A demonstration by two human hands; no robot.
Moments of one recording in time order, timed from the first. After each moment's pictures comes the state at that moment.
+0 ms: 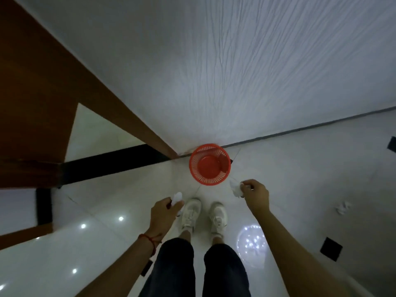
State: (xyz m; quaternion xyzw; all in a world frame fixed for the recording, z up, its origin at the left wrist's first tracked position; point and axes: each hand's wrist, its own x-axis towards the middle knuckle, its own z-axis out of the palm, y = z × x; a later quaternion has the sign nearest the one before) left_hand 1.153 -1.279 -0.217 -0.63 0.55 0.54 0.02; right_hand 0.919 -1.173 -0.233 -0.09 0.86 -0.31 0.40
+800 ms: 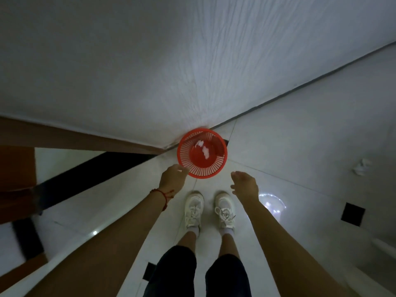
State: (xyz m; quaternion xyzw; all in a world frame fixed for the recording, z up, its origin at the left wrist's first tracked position) left_hand 1.036 -1.357 -0.341 -0.56 0.63 0.49 0.21; right_hand 0.925 -1.198 -0.374 0.13 0.82 -0.31 0.45
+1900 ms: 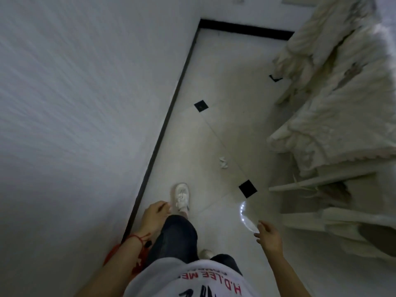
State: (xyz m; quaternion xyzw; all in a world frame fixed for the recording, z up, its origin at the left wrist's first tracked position) left_hand 0.747 -1.085 -0.124 -0.19 0.81 0.46 0.32; right_hand 0.850 -0.785 -0.154 0.50 0.67 -0.53 0.14
